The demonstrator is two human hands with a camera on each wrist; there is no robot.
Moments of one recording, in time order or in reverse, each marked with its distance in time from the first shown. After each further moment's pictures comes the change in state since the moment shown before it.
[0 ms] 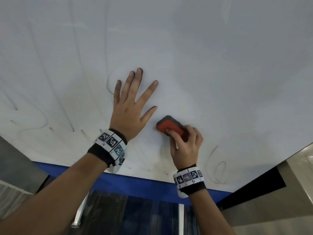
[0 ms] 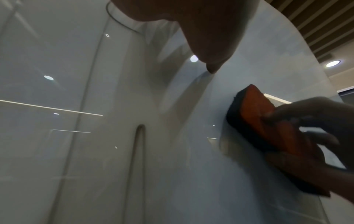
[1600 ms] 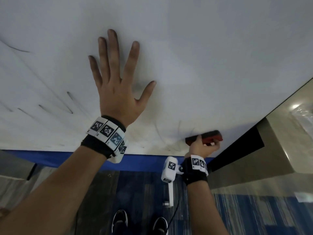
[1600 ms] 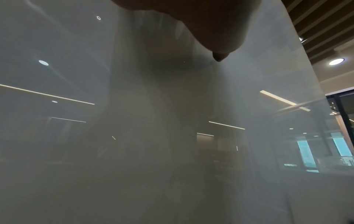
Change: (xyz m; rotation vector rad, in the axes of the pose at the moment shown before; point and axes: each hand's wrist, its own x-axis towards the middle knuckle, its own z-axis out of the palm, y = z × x) left_hand -0.015 0.137 0.060 -0.027 -0.046 -0.145; right_hand -0.126 0.155 -0.036 0.422 0.554 1.524
